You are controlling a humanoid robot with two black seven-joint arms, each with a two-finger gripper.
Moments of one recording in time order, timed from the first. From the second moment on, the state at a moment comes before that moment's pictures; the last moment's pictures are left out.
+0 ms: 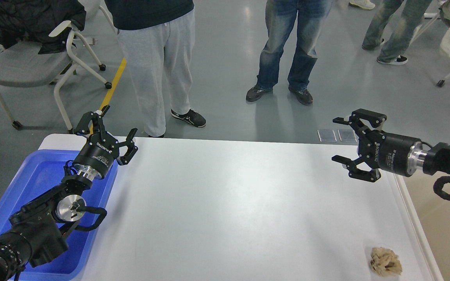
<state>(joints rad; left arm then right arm) -0.64 0.30 -0.66 -0.46 0.07 -0.60 -0.60 0.82 -0.90 0.40 1.31 -0.10 0.28 -0.11</state>
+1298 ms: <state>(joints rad) -0.64 0.30 -0.66 -0.46 0.07 -0.60 -0.60 0.78 -1.22 0.01 1.48 -0.84 0.23 -0.09</state>
